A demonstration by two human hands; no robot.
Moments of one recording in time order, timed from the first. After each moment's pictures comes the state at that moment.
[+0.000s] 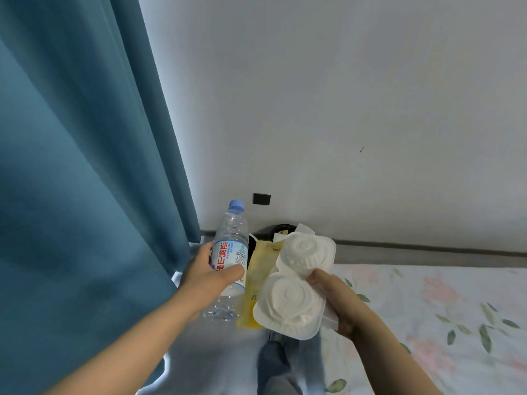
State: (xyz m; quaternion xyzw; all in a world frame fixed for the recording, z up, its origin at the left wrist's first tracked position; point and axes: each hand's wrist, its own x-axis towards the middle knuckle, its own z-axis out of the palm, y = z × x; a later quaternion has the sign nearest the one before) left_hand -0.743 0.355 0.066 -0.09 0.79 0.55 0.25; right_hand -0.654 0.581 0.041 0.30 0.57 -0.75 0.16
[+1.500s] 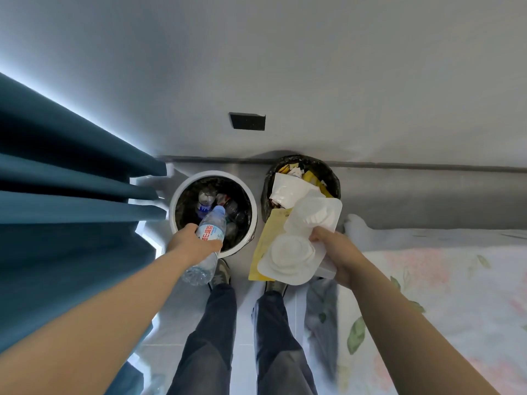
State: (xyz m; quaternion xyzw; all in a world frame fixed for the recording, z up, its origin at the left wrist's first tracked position) left_hand -1.017 0.493 -0.312 -0.16 0.85 0.19 0.47; right_hand -0.918 0.746 -0.286 0.52 0.47 -0.66 0.26
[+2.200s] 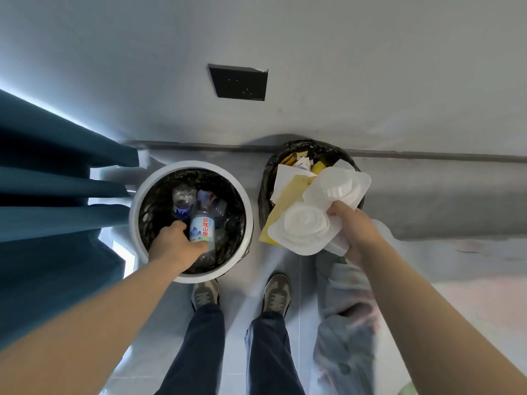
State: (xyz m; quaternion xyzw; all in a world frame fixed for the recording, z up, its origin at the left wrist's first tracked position) left_hand -1.042 0.499 -0.483 -0.13 0.88 0.14 0.43; right_hand -0.971 0.781 -0.448 0.57 0.47 -0.65 0.17
